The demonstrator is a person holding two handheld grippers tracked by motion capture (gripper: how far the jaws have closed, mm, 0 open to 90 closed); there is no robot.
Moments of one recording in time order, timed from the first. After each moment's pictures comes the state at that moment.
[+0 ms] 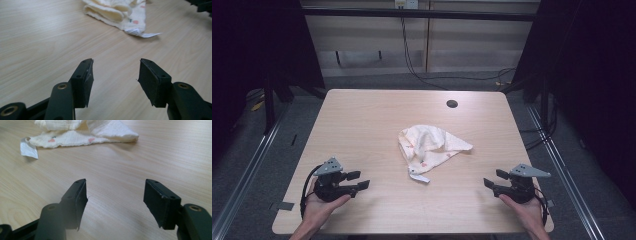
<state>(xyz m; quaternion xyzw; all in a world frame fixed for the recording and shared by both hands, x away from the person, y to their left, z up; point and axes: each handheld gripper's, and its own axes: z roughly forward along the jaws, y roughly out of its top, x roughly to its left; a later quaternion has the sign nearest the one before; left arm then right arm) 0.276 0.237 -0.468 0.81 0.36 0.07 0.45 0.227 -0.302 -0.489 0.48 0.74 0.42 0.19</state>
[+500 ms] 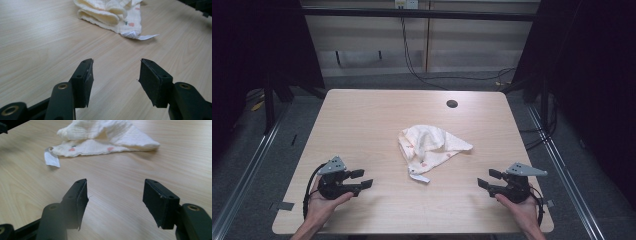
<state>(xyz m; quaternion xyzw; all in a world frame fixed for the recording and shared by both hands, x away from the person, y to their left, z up) 0.280 0.233 -0.471 0.81 0.34 0.06 0.47 0.229 -0.287 -0.482 0.46 0.74 0.46 0.16</state>
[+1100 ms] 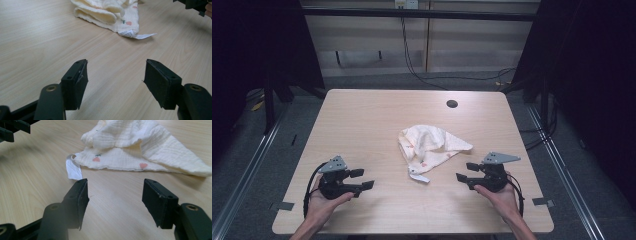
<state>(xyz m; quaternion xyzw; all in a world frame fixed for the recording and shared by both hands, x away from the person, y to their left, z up) 0.283 0.231 -0.471 0.82 0.33 0.05 0.47 0.262 -0.235 -0.470 0.41 0.78 0.46 0.12</state>
